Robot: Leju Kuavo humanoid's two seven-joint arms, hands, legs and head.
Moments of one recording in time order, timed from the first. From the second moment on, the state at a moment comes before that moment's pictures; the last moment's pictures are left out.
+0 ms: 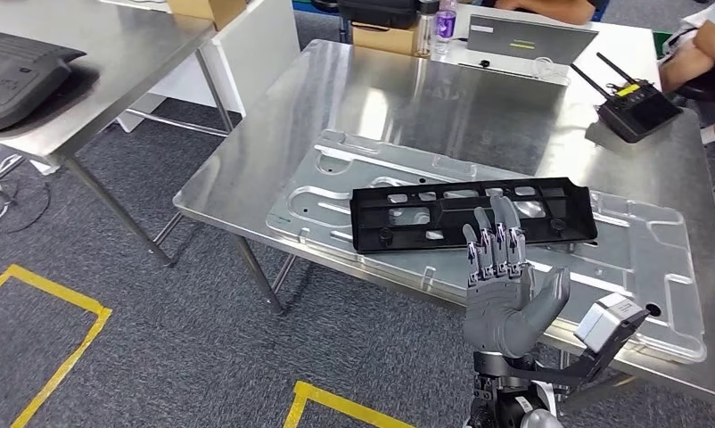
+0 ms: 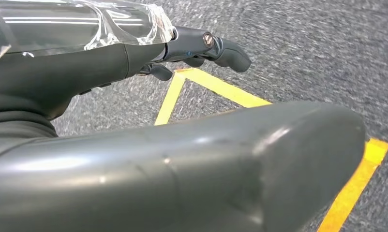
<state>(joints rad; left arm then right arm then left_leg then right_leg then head) -0.11 0.00 -0.70 -0.23 0.96 0.48 -0.32 -0.04 -0.16 0.55 -2.08 -0.58 -0.61 -0.39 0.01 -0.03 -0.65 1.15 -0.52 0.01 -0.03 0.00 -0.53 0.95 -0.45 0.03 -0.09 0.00</state>
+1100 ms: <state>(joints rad) -0.10 -0.01 -0.74 -0.23 0.93 0.49 -0.29 0.00 -0.16 0.56 -2.07 -0.56 -0.59 -0.43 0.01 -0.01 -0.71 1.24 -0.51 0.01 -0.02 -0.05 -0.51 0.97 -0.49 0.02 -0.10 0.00</state>
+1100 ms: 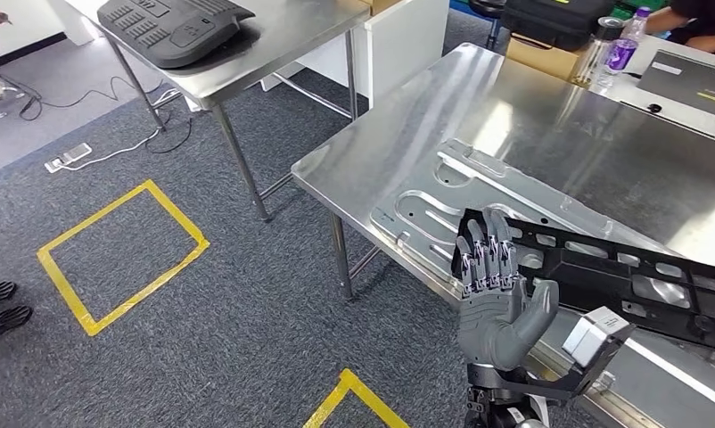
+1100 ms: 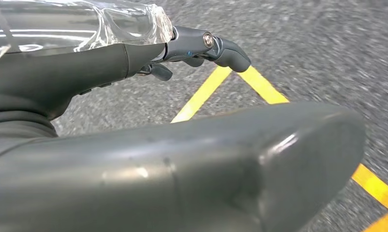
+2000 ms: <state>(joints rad) -0.10 -0.01 -0.74 -0.23 0.98 0.45 -0.29 -0.02 -0.17 0.56 -2.06 -0.55 -0.57 -0.39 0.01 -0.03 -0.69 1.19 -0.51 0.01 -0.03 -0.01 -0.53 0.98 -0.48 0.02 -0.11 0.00</state>
